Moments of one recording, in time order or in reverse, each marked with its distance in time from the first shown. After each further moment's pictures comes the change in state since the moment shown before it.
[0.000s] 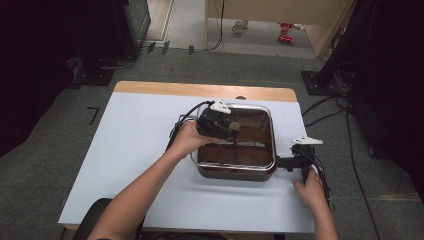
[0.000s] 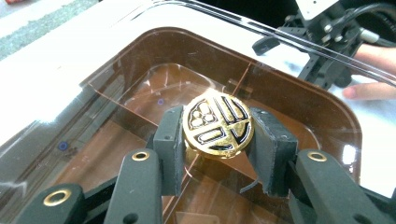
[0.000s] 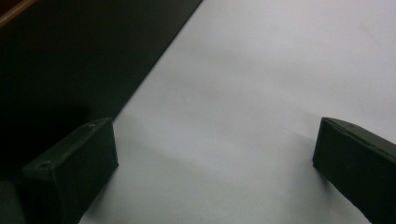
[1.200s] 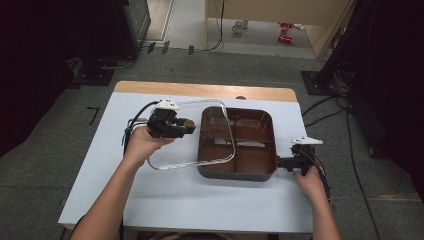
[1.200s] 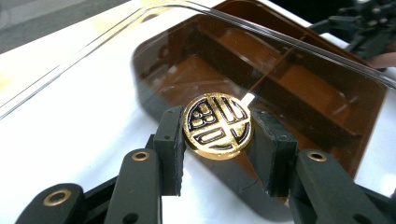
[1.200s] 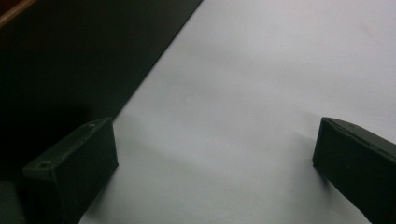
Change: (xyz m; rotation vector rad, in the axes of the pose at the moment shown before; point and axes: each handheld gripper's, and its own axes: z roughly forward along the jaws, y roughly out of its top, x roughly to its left) left arm 0.036 -0.065 -0.107 -0.006 0.161 -0.174; right arm 0.000 0.000 0.000 0.000 0.000 -0.002
